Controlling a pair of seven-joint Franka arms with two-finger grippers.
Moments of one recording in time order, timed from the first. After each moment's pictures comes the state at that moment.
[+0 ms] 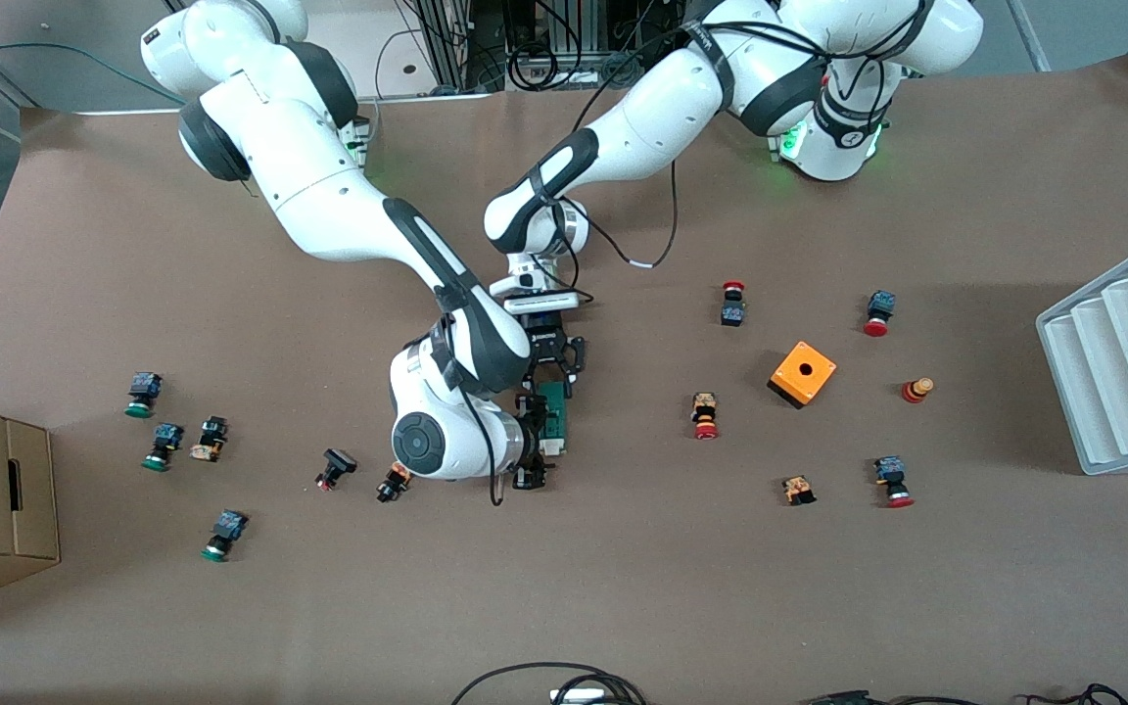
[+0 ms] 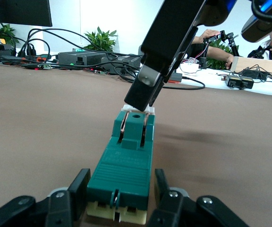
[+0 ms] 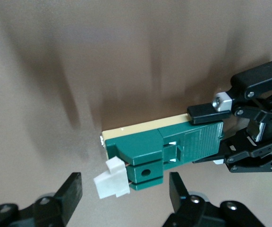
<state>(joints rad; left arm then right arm) -0.94 1.08 -0.26 -1.49 1.86 1.79 -2.61 0.54 0.98 0.00 -1.14 0.50 2.09 1.98</state>
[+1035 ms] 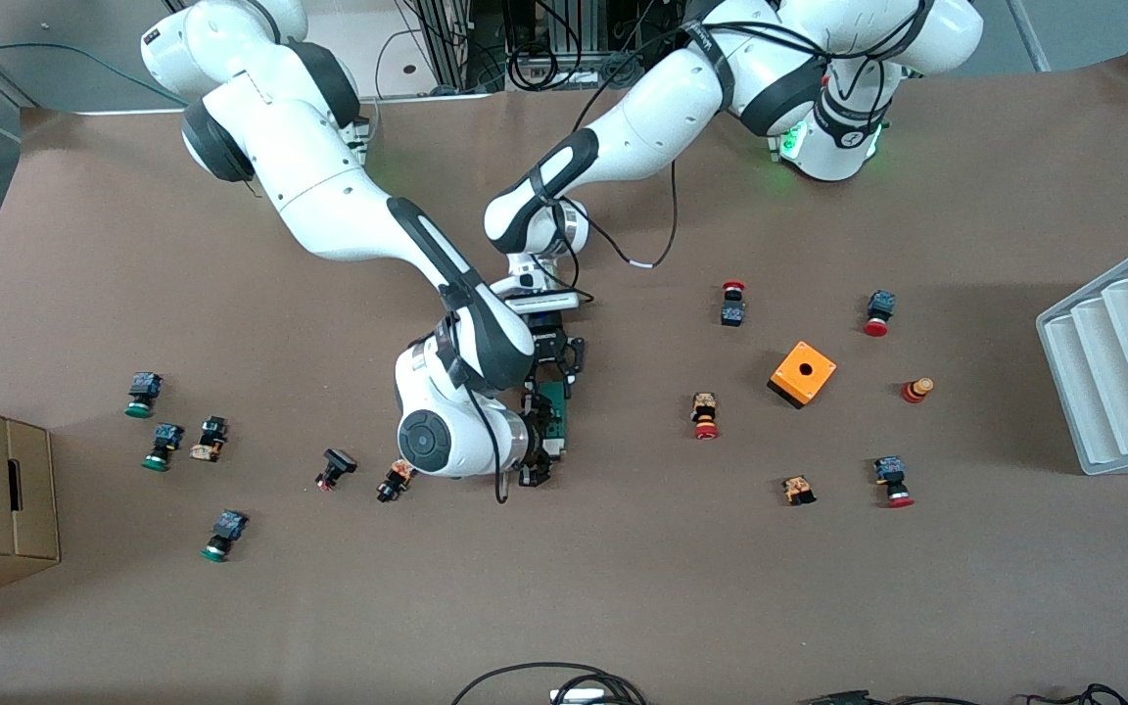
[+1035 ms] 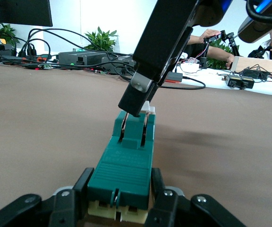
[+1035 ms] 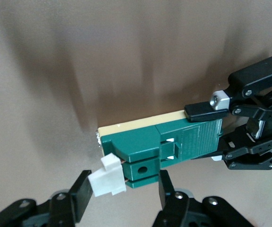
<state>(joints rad) -0.94 1.08 -0.26 -1.49 1.86 1.79 -2.61 0.55 0.99 0.00 -1.14 0.50 2.10 1.99</state>
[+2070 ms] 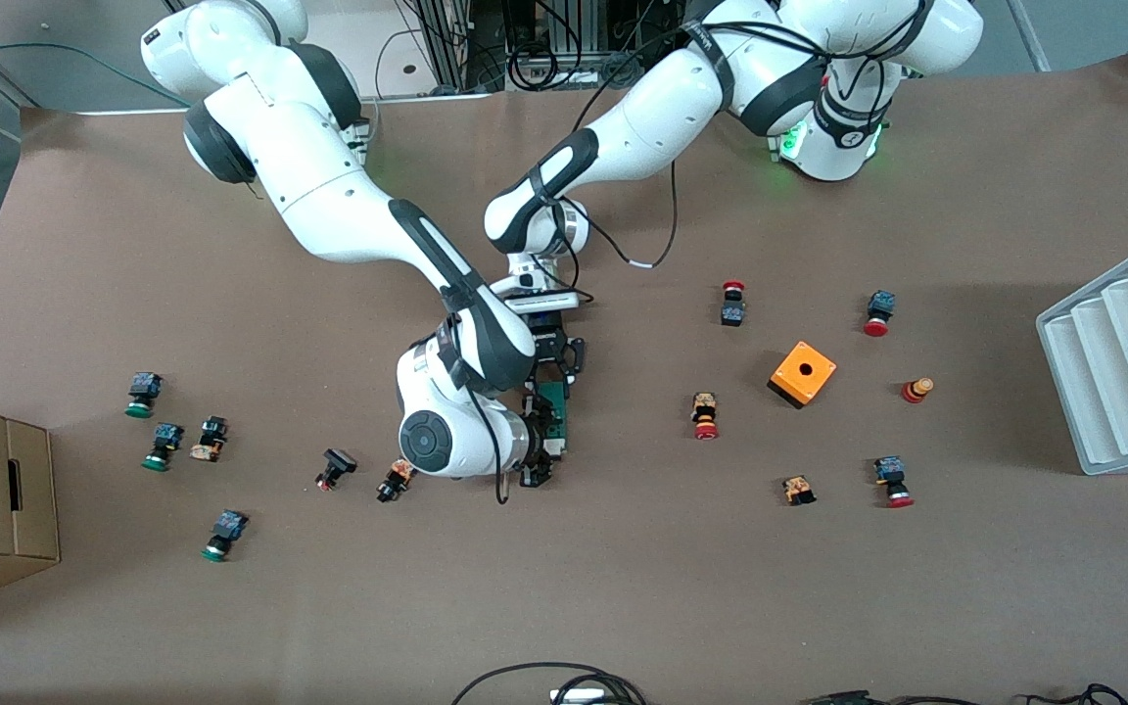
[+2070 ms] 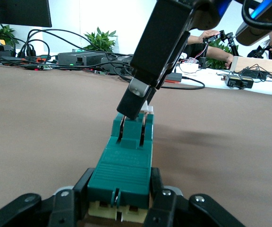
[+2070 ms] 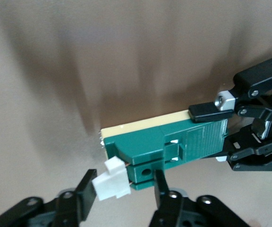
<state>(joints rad) -0.94 1.08 -0.26 -1.49 1.86 1.79 -2.60 0.55 0.99 0.00 -1.13 0.50 2.11 1.99</state>
